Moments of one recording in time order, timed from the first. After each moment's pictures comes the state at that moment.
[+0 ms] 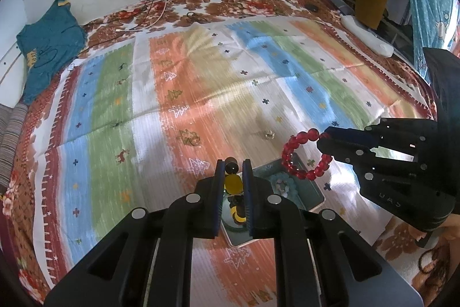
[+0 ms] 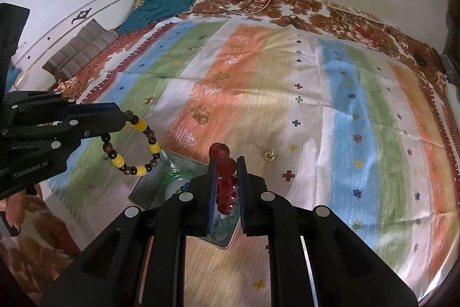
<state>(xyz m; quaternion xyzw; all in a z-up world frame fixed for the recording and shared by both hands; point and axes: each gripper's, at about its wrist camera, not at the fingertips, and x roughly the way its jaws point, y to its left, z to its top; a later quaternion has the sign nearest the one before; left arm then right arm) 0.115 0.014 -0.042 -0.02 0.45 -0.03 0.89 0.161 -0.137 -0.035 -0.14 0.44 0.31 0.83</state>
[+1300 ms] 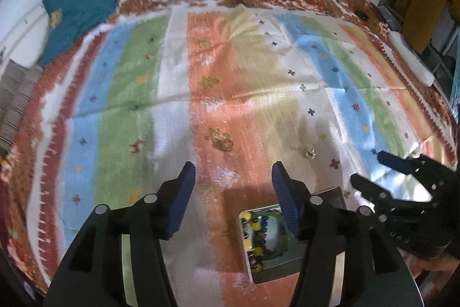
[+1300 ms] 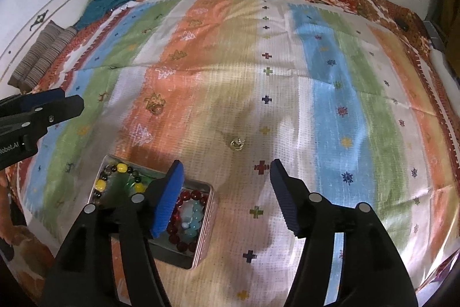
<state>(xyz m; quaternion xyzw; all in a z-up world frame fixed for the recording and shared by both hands) 0.172 0.053 -0.070 -0.09 0.49 0.06 0.87 0.216 -0.136 -0.075 -0.13 0.51 0.23 0.82</state>
